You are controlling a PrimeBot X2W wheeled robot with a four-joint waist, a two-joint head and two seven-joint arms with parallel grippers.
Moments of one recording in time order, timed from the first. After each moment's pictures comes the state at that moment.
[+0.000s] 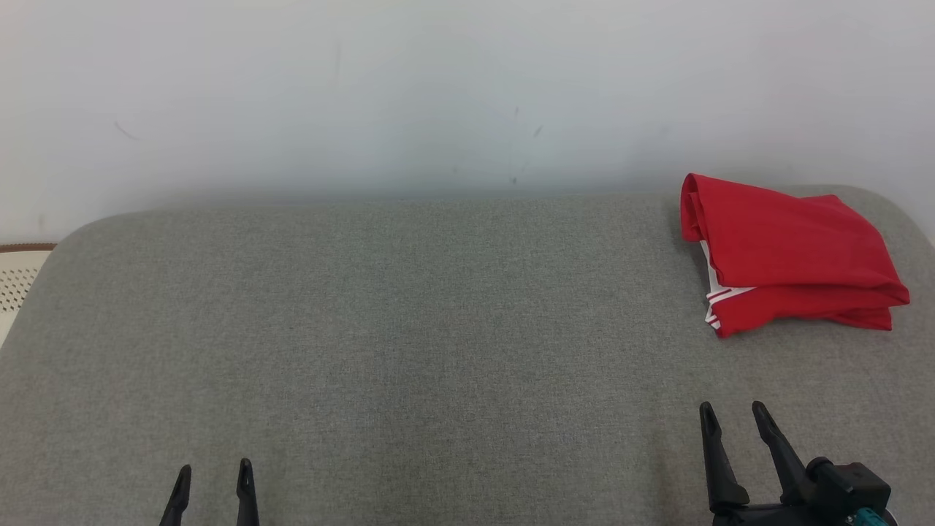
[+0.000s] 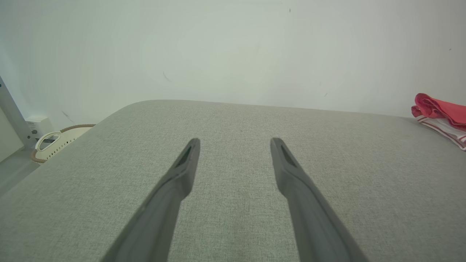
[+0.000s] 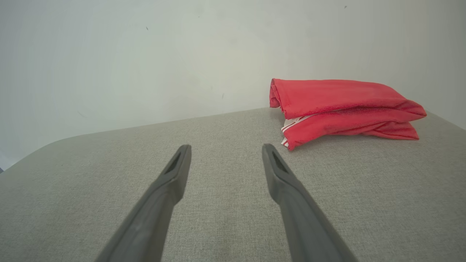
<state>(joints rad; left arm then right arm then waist) 0.04 0.05 0.02 0.04 -0.09 0.07 -0.26 -0.01 -0.16 0.19 0.15 0.25 0.13 -0.25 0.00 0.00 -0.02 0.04</state>
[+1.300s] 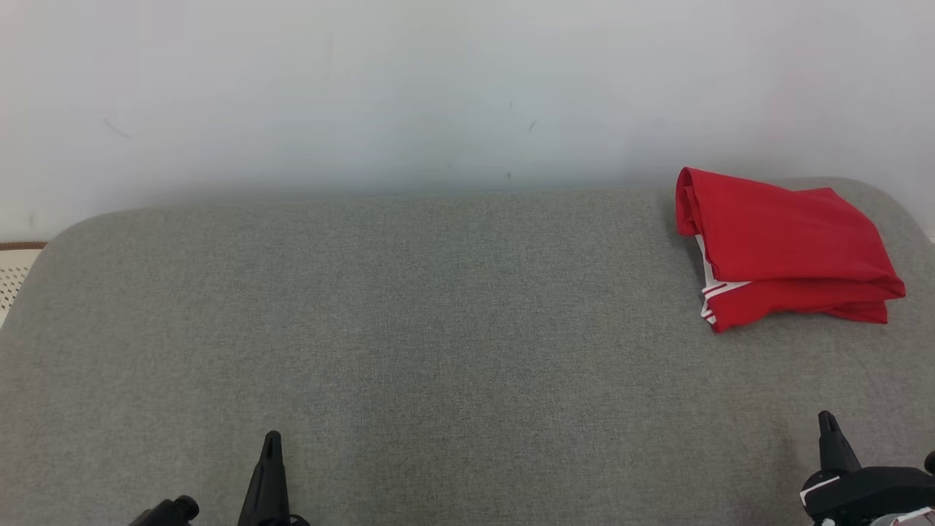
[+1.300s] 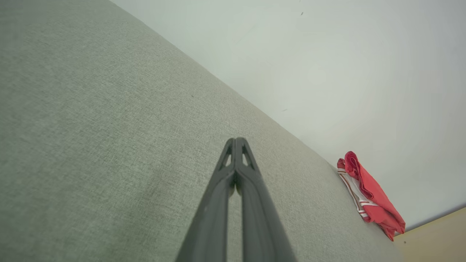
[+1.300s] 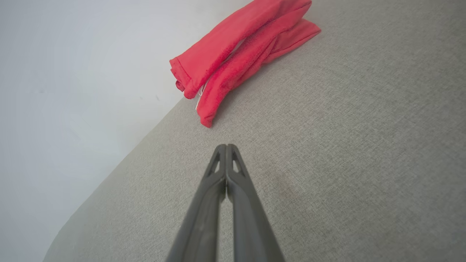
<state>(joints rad) -0.14 0.05 -0.15 0.27 -0.72 0.00 -0.25 -0.13 -0.16 -0.08 0.34 0.72 0.13 0.00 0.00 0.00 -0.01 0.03</state>
